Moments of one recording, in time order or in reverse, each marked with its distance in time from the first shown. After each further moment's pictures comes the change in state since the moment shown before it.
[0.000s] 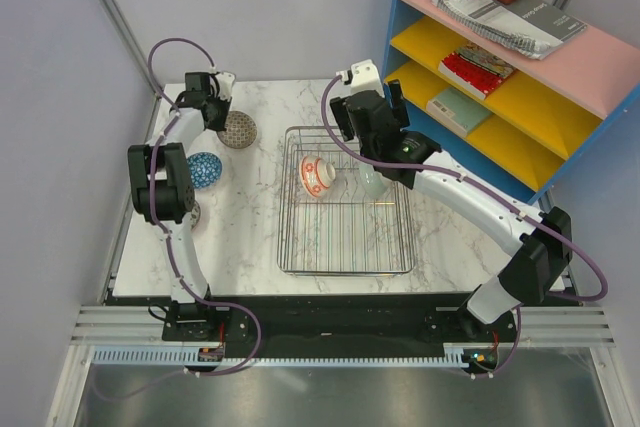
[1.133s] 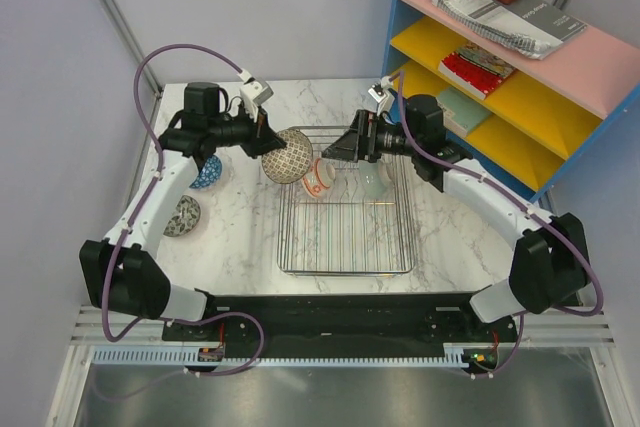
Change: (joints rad) left arm -0.235 -0.737 -0.386 -0.156 0.698 -0.106; right arm -0.313 -0.091 -0.327 0.354 -1.487 0.678
